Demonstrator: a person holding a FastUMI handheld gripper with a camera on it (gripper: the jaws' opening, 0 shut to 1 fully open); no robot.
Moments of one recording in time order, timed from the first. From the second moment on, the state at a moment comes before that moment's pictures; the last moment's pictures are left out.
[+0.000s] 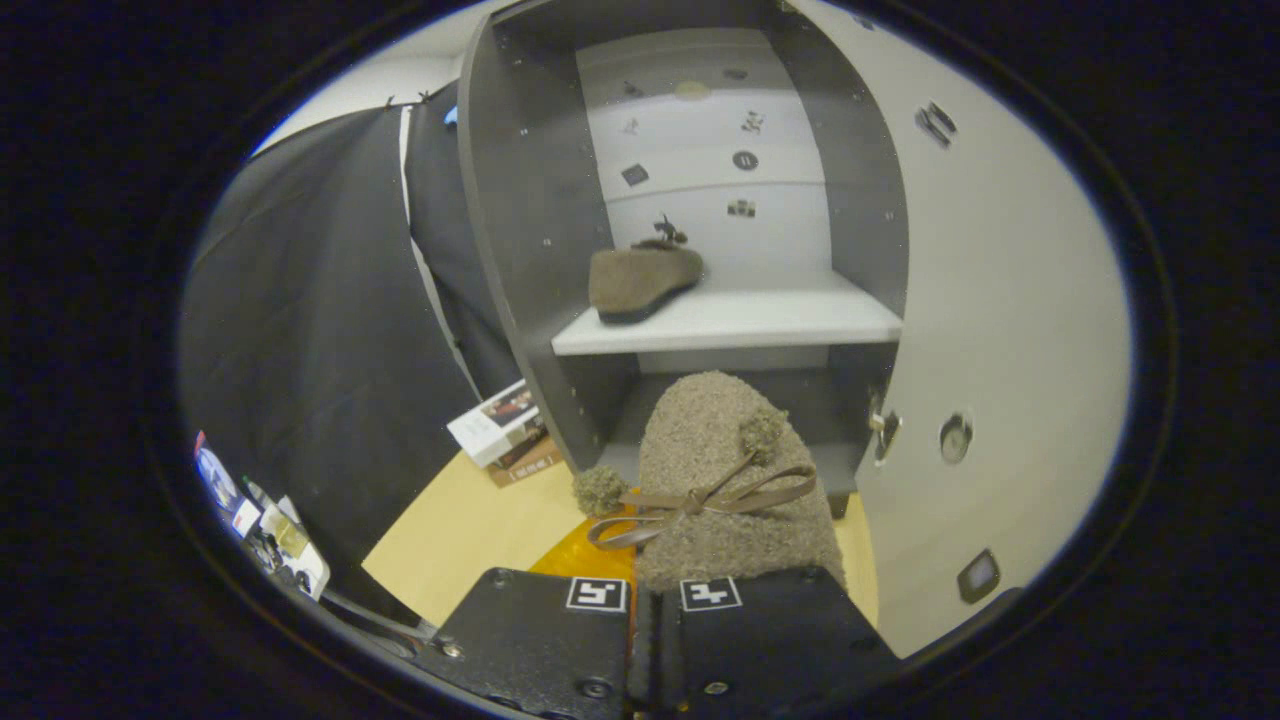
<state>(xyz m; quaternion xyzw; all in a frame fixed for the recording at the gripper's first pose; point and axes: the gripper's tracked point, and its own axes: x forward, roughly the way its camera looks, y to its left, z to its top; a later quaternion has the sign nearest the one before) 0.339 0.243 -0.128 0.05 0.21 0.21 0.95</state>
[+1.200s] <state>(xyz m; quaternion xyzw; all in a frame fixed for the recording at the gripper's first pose) 0.603 0.274 -0.051 0.03 0.16 0.13 0.98</state>
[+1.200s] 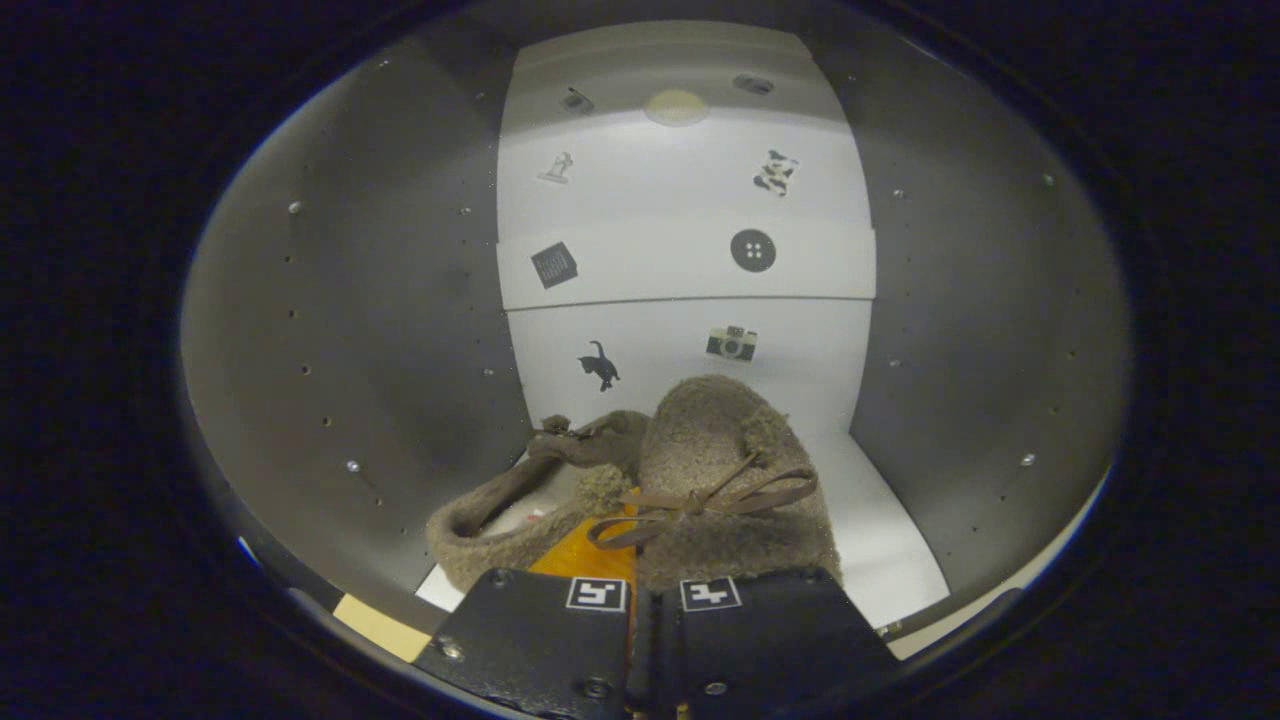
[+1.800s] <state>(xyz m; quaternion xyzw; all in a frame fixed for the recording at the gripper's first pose) 0.634 0.259 -0.069 0.06 0.26 0.07 0.96</state>
